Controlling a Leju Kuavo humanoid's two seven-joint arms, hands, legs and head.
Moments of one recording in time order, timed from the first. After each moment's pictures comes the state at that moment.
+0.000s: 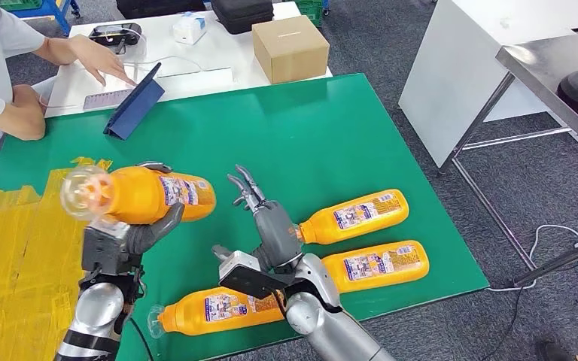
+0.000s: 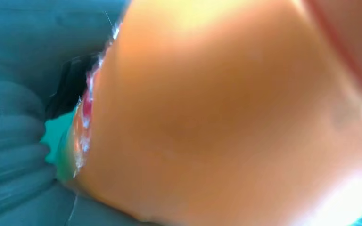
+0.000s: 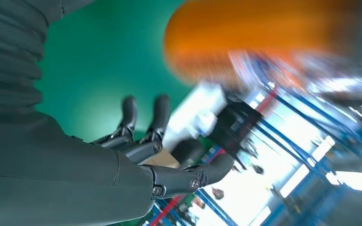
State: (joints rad) left arm -0.15 0.00 -0.22 -1.61 -0.30 0.19 -0.36; right arm -0.30 0.23 0.68 -1.21 0.55 -0.40 -0.29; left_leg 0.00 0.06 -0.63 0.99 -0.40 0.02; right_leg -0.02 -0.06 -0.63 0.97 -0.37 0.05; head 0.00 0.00
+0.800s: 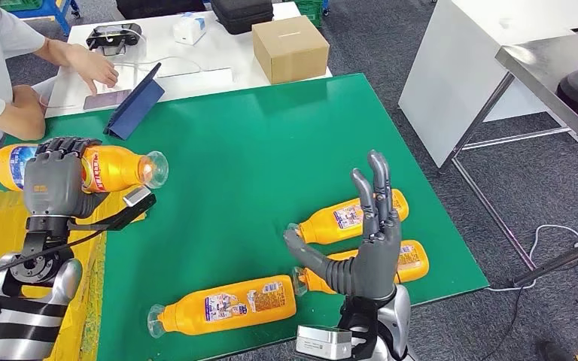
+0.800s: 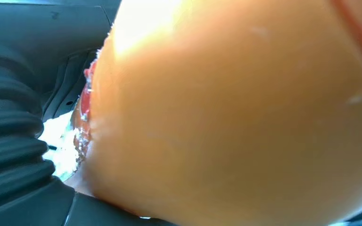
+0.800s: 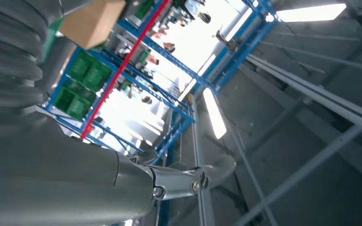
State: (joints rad) left arm -0.29 0.25 -0.15 -1.56 -1.56 0.25 0.15; right arm -0.04 0.10 0.56 -1.83 0.78 -0.69 -0.35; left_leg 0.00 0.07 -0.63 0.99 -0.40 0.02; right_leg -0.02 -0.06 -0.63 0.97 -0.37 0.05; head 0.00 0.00
